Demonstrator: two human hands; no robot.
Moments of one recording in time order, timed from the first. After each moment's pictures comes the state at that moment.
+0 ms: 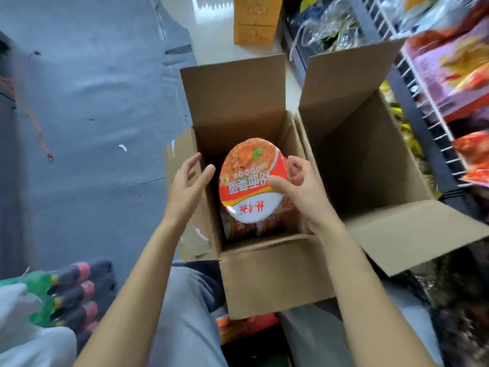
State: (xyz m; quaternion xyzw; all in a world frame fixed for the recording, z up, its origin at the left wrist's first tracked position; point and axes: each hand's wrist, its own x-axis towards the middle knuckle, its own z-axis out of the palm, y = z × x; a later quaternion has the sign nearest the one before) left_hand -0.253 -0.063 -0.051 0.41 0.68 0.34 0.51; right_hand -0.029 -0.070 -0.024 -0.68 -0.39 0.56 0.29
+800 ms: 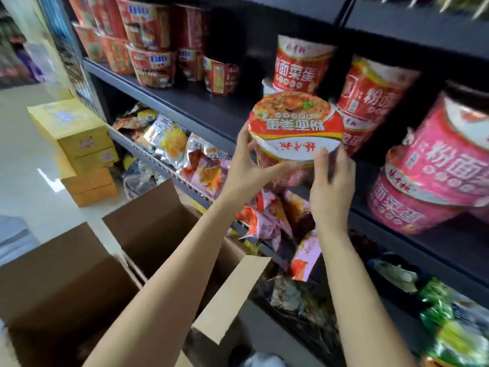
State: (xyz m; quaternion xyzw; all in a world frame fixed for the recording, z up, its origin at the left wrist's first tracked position) left_hand 0.166 -0.053 0.221 0.68 0.18 0.40 0.59; right_hand 0.253 -0.158 0.227 -0.73 -0.31 -0.04 0.61
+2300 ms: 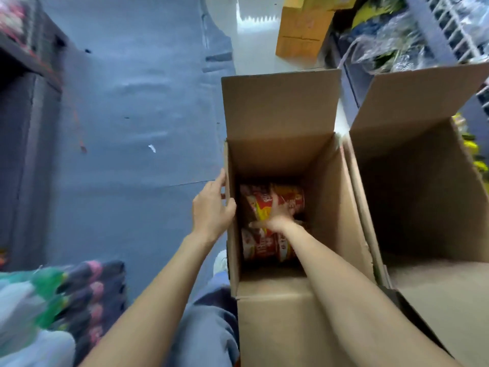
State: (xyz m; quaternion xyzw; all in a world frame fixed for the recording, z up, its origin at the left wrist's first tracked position) left_hand -0.262 -0.038 -0.116 0.55 0.77 0.16 0.28; right_hand -0.096 -0.002 -0.220 -0.67 -0.55 0.47 -0.17
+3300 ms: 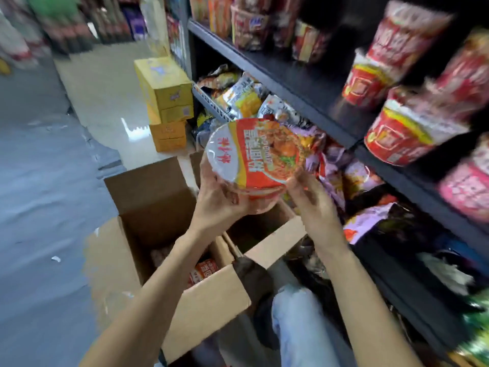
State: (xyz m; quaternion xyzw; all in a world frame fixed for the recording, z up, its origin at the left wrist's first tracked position) left_hand -0.046 -0.110 0.143 0.65 0.32 0.48 0.50; right_hand 0.101 -0.203 0.200 -0.60 -0.42 0.36 0.57
